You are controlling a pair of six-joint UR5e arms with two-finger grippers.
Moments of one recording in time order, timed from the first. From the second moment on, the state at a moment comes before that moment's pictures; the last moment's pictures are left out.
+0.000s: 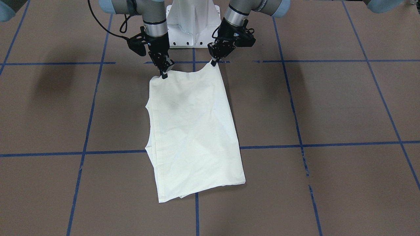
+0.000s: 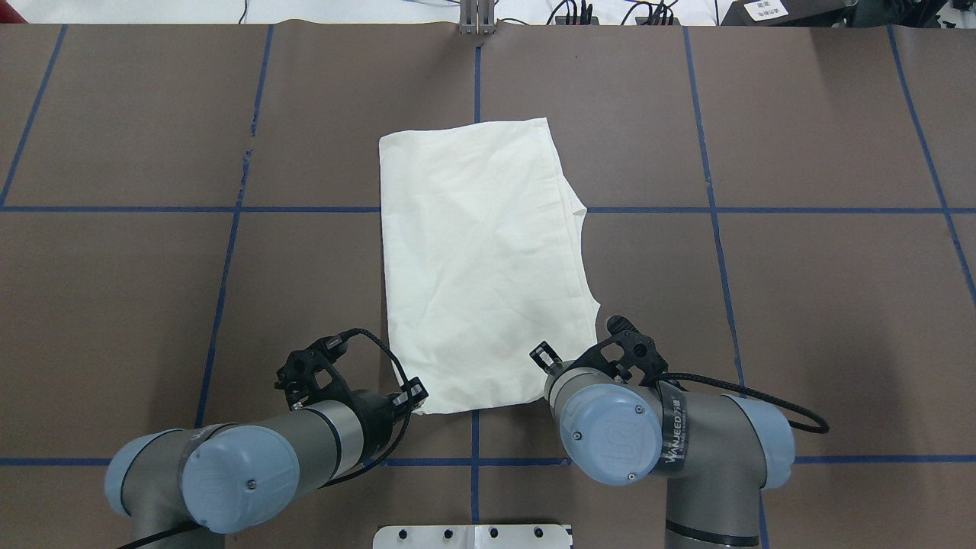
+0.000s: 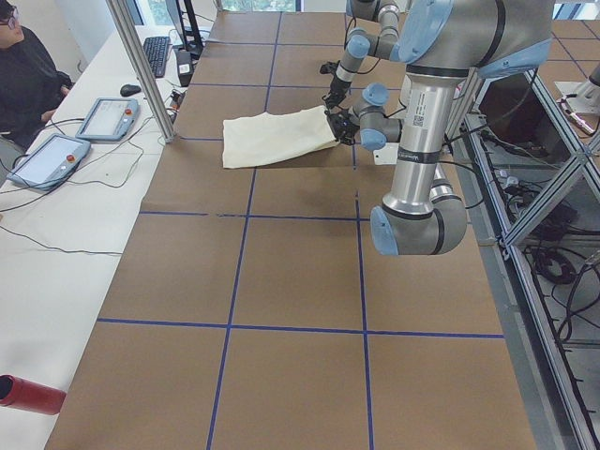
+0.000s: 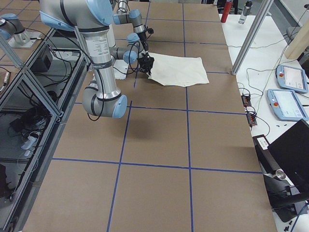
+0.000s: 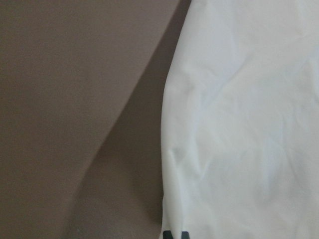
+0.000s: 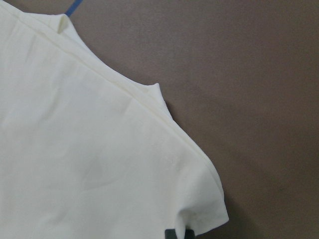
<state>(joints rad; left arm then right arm) -0.16 -1.90 -2.06 -1.95 -1.40 -1.94 0.21 -1.16 2.03 -1.58 1.38 2.28</state>
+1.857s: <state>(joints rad) -0.46 -2.07 -1.97 -1.64 -1.51 -1.58 0.38 -0.93 1.77 -1.56 1.38 2.10</state>
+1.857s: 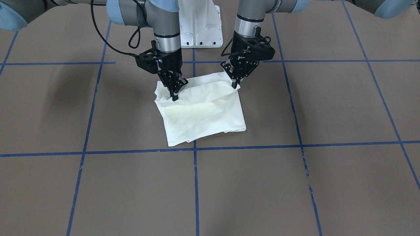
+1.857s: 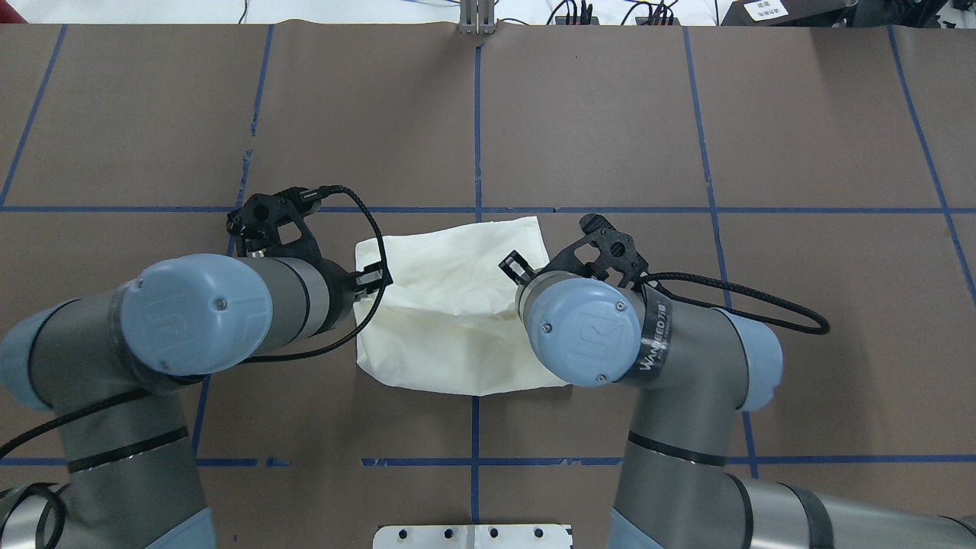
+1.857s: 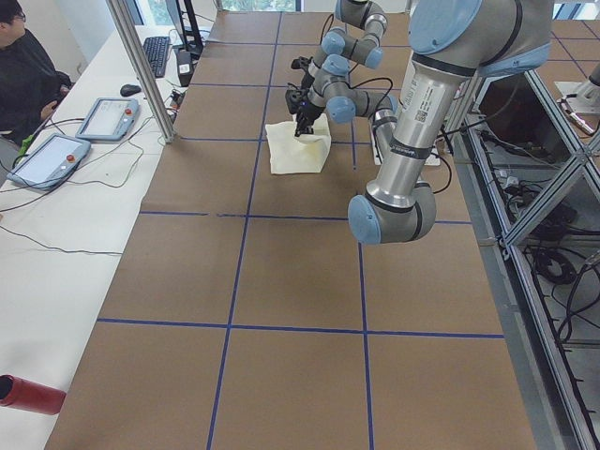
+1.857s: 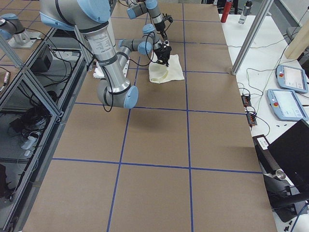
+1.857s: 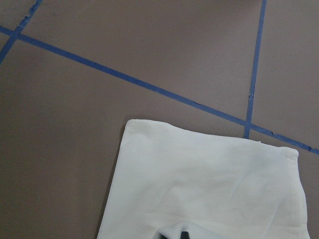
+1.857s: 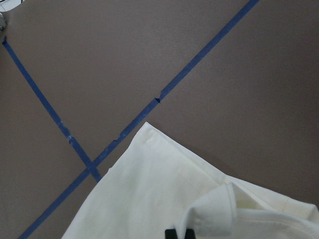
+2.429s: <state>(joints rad) -0.53 -2.12 -1.80 -1.70 -1.51 -1.50 0.44 -0.86 1.60 -1.50 1.40 2.06</state>
